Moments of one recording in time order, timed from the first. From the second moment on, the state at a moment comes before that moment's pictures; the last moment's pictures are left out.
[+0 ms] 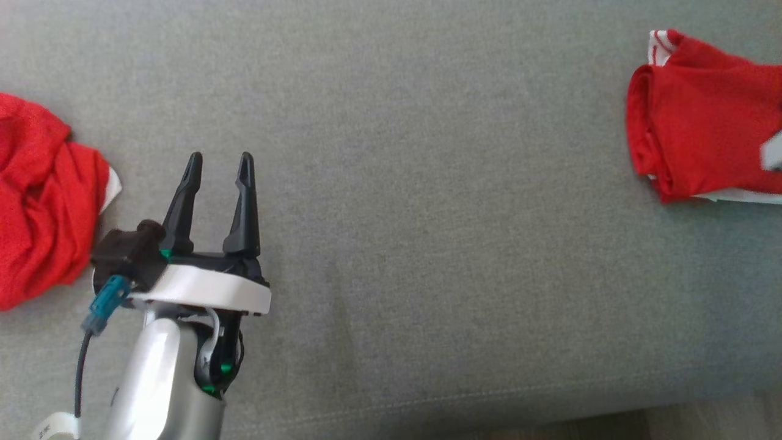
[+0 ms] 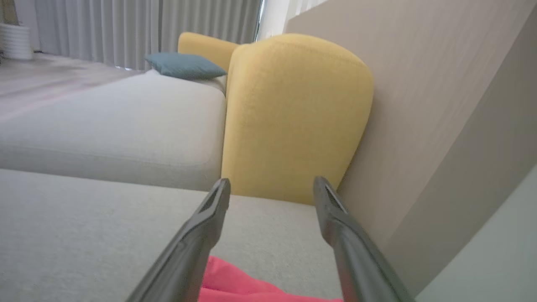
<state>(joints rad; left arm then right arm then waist) -0.24 0.04 -0.14 0.17 -0.27 -0.07 -0.26 -0.66 -0.40 -0.06 0.59 0.08 0.13 -0.20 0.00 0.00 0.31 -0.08</state>
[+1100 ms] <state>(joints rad) -0.02 0.04 -0.15 0.13 -0.33 -0.03 -0.26 -0.11 -0.05 0.07 0.28 0.18 0.13 -0.25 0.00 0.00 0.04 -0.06</state>
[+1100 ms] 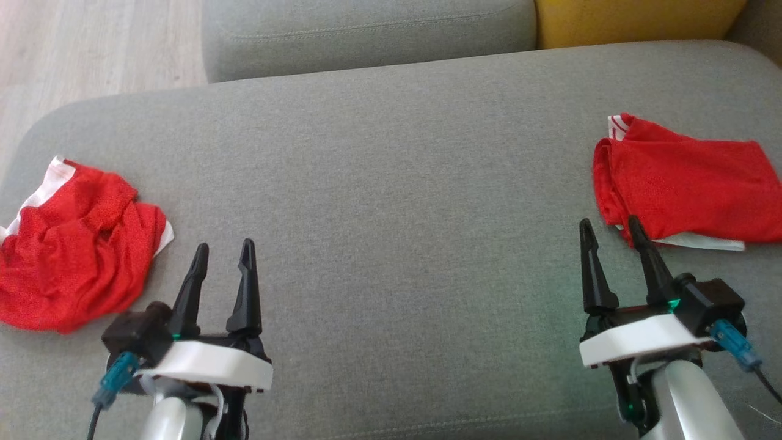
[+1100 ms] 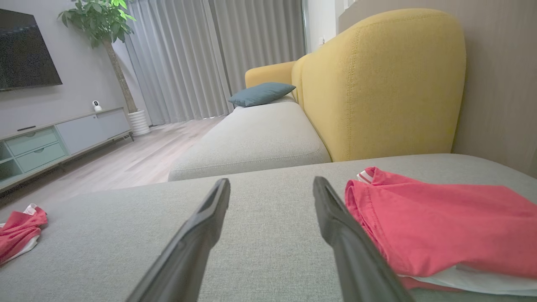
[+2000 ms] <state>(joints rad) -0.01 0.04 -0.15 0.13 -0.33 -0.02 -0.26 -0.11 -0.05 0.09 0.26 0.21 0.13 -0.25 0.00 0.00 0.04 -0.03</state>
